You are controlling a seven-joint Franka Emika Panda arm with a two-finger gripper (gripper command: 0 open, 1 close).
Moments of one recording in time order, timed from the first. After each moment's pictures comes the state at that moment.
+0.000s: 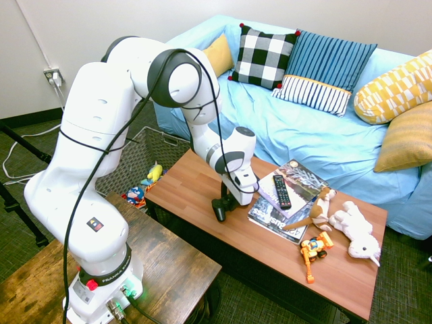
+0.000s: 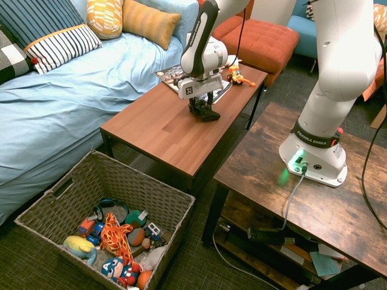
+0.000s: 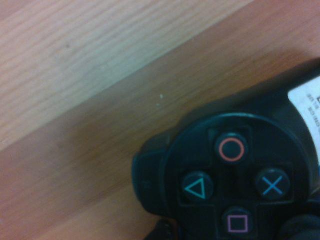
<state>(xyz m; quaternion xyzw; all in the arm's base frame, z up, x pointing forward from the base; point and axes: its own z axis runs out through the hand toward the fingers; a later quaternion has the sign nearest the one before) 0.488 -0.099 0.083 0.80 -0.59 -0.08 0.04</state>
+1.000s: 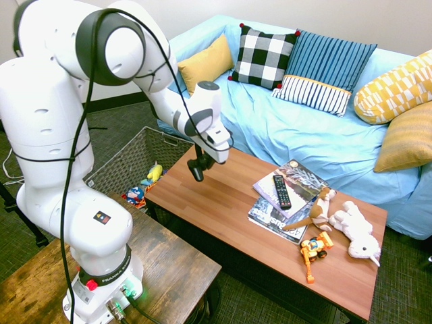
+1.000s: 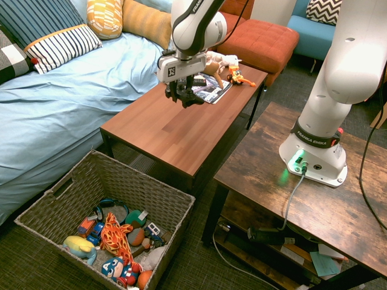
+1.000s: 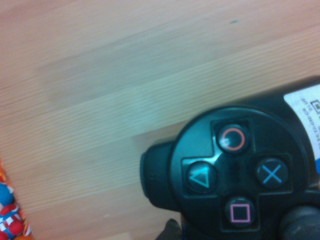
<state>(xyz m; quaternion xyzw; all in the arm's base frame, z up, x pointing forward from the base) 0.478 0.058 0.239 0.88 -0.48 -0.01 -0.03</state>
